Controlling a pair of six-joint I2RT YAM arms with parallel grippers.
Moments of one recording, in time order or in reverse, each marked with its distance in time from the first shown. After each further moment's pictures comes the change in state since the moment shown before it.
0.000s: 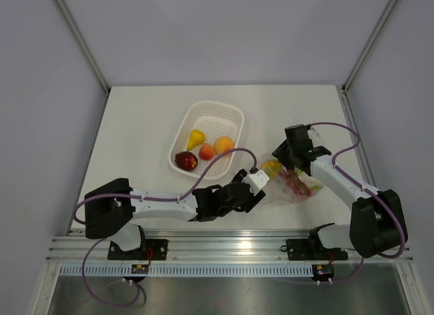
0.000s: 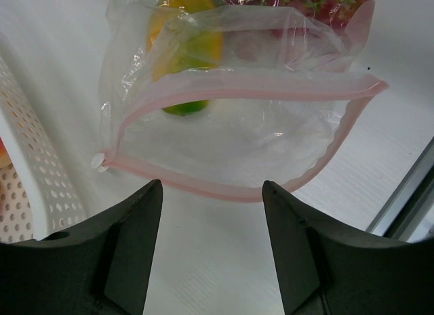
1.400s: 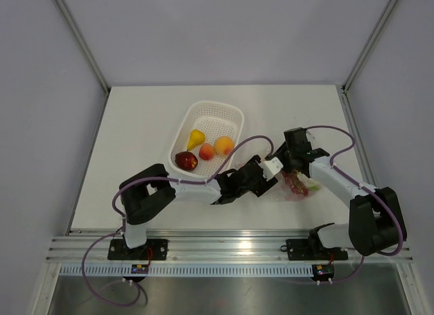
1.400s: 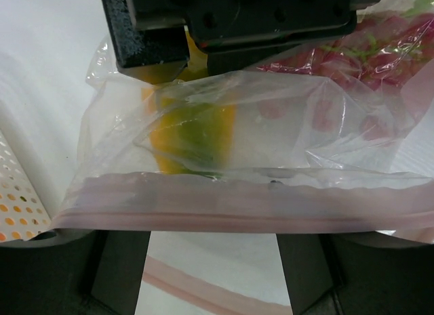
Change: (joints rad) left arm 0.143 0.315 0.215 0.122 0.126 0.175; right arm 0.000 0.009 -0.039 0.025 -0.090 -0.016
